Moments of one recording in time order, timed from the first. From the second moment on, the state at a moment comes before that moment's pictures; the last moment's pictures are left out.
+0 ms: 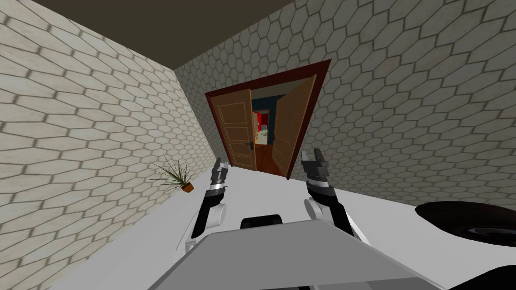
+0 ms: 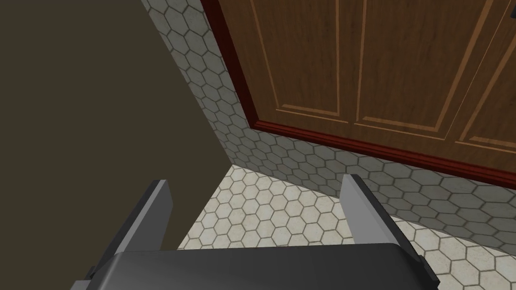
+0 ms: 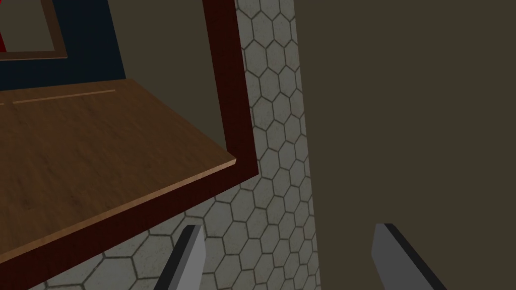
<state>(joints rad) 0.38 0.05 -0.03 -2.06 0.00 -0.45 0.04</state>
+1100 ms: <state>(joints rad) 0.19 0.09 -0.03 -1.75 0.02 -0.45 0.04</state>
